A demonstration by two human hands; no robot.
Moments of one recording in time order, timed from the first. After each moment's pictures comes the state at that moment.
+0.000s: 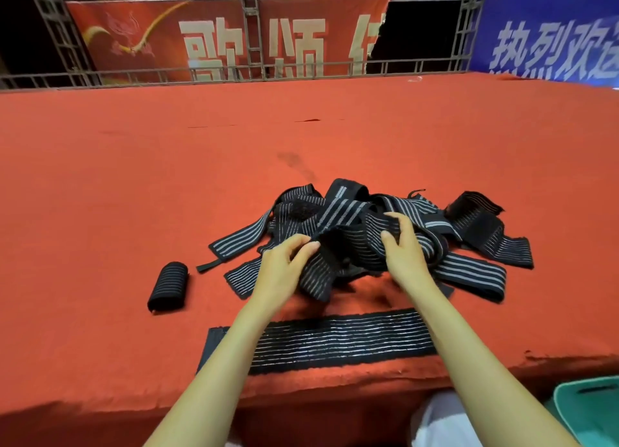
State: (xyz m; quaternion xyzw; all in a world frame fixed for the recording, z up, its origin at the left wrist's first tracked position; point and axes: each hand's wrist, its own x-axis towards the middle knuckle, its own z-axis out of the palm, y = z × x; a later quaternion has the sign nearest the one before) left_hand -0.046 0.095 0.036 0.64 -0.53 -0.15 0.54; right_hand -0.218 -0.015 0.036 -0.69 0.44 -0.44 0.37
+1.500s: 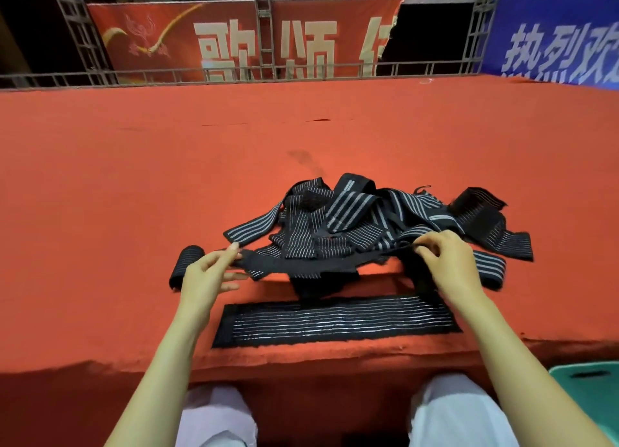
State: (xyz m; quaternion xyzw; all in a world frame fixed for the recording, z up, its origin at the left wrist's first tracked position) left_hand 0.019 0.190 0.025 0.67 -0.28 -0.24 0.64; right_hand -0.287 -0.012 0.020 -0.78 0.48 -0.38 0.14
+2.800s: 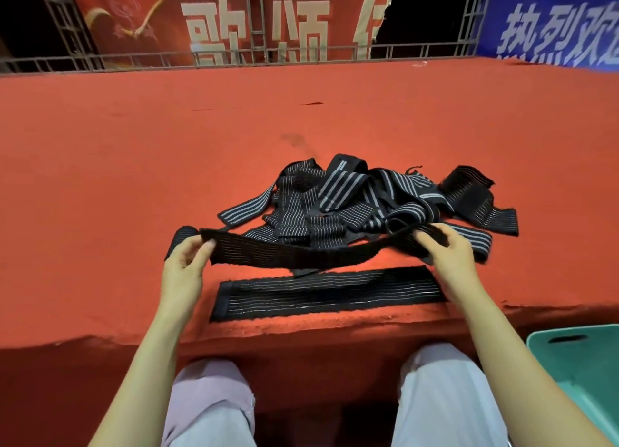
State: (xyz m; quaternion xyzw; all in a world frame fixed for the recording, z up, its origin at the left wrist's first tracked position) left_hand 0.016 0.224 0.015 0.66 -0.34 -0.12 0.65; right_hand -0.307 0.015 -0.003 -0.61 0.44 -0.49 0.44
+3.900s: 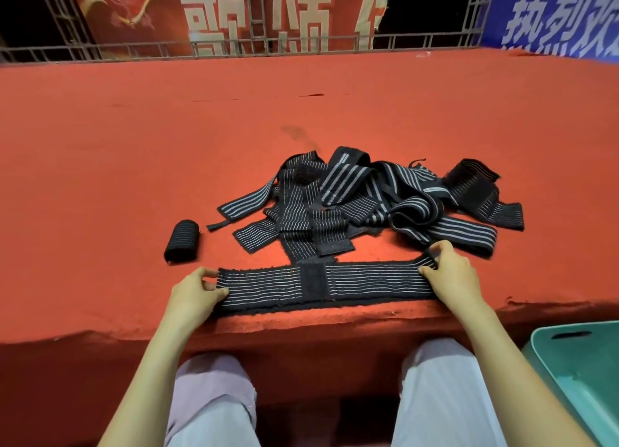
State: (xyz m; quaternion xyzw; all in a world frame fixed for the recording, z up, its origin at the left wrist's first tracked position) left_hand 0.021 0.234 -0.011 0.87 -0.32 -0.18 0.34; right_hand -0.313 0.025 -0.021 -0.72 0.64 -0.20 0.19
